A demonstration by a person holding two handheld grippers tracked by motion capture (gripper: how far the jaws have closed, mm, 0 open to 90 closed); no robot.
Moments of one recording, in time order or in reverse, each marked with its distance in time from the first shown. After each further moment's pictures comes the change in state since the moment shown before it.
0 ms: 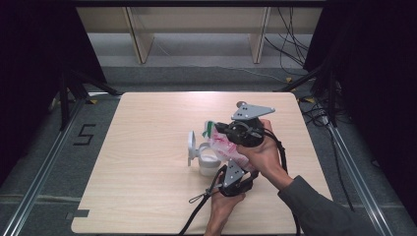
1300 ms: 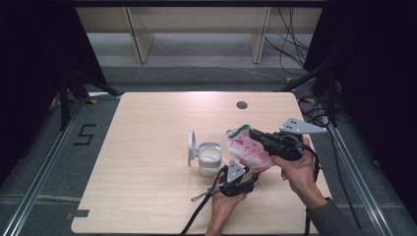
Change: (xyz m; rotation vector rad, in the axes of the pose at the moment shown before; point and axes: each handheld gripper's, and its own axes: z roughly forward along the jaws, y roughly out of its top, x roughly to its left) left arm 0.000 -0.009 0.008 0.112 0.054 -0.091; right arm -0.036 -0.067 -0.065 -0.170 -0.023 0.187
